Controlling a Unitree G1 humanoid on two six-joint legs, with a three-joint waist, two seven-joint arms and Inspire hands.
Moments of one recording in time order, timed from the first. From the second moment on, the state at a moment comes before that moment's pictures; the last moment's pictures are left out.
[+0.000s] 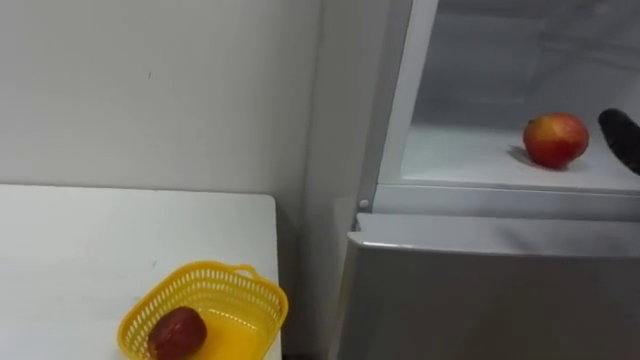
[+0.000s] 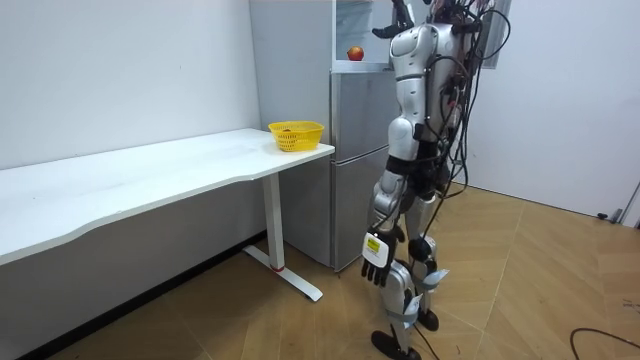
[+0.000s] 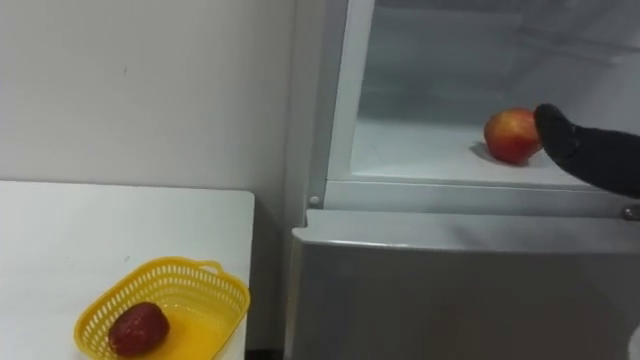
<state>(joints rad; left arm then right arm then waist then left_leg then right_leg) 0.27 0.26 0.06 1.23 0.08 0.02 -0.15 -0.25 -0.56 -0.26 -0.16 -0.16 -0.13 -0.49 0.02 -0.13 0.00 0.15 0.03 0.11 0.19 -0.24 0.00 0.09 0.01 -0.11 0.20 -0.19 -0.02</state>
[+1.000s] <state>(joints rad) 0.29 0.28 0.11 1.19 0.14 0.05 -0.19 -0.37 -0.66 -0.26 0.22 0.04 -0.04 -0.35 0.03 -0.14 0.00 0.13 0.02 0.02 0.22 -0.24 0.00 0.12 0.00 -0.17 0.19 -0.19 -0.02</state>
